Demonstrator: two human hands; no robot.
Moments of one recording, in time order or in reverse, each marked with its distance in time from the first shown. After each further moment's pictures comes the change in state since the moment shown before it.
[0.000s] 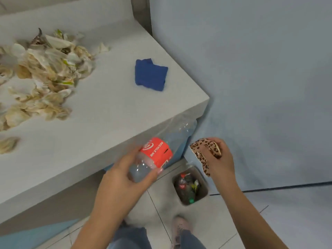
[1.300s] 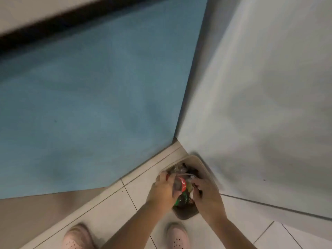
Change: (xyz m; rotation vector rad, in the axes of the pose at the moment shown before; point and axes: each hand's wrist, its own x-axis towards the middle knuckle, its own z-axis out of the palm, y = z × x) left_hand 0.125 -0.316 0.415 0.529 -0.604 0.073; right_hand 0.111 0.449 0.014 -0.829 -0.175 -0.013
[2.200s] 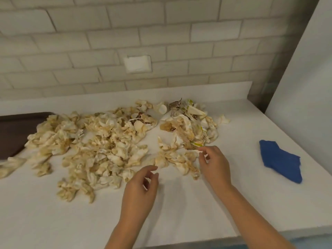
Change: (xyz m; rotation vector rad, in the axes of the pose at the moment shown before) left_hand -0.418 -0.132 -0.509 -0.642 1.214 -0.159; right_hand -0.066 -0.645 -0.164 0.206 0.280 -0.832
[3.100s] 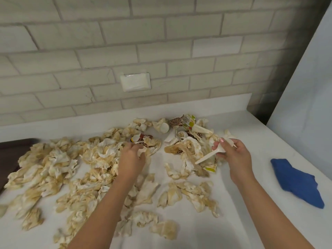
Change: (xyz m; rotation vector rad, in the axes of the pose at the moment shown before) left_hand 0.225 -0.051 -0.019 0.480 -0.051 0.152; right_hand 0.100 -0.044 -0.017 0.895 0.160 0.551
